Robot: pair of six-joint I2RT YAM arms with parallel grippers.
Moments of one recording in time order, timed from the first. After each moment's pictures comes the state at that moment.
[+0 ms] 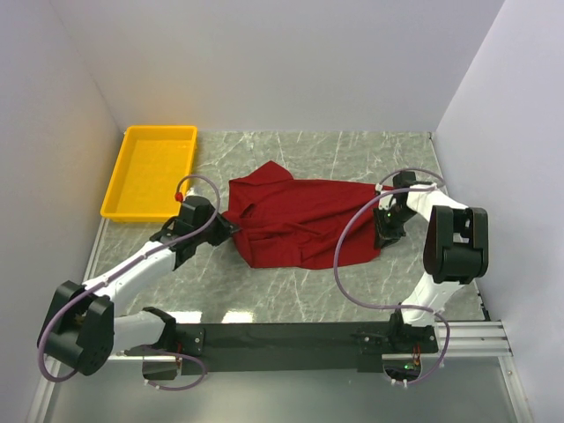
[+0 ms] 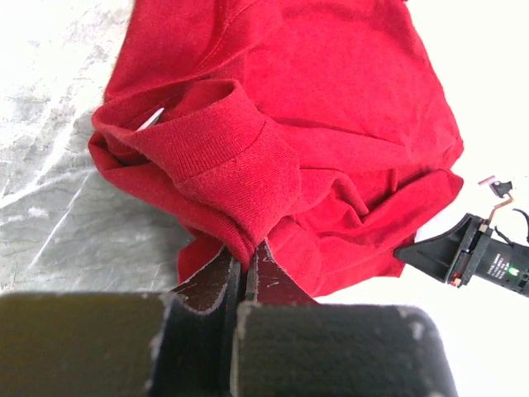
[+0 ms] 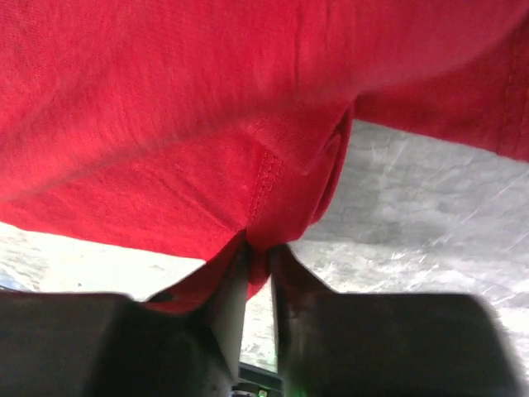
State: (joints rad) left arm -0.43 1.18 0.61 -0.09 0.04 -1.07; right arm -0.08 1.74 1.06 -0.82 -0.25 -0.15
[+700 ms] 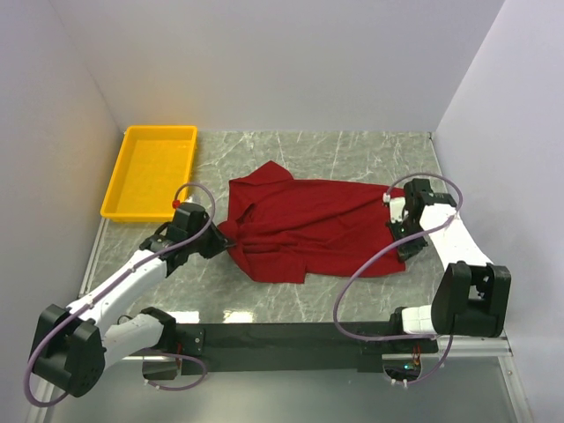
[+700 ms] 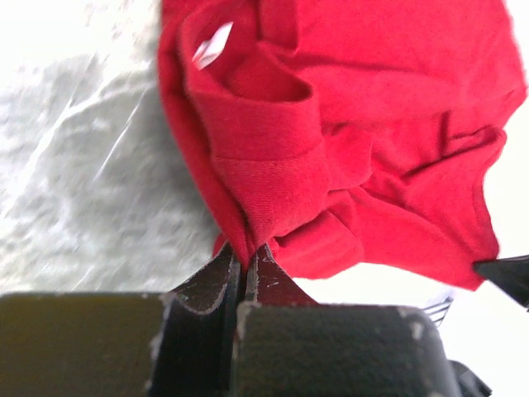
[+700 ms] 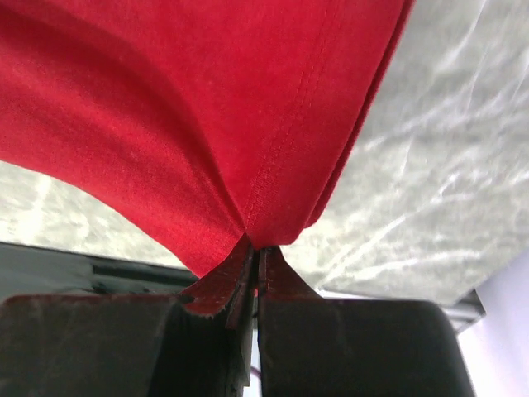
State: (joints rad) left arm -0.43 1.05 0.61 -0.33 0.08 -1.00; right arm -0.08 1.36 0.96 -1.06 -0.04 -0.32
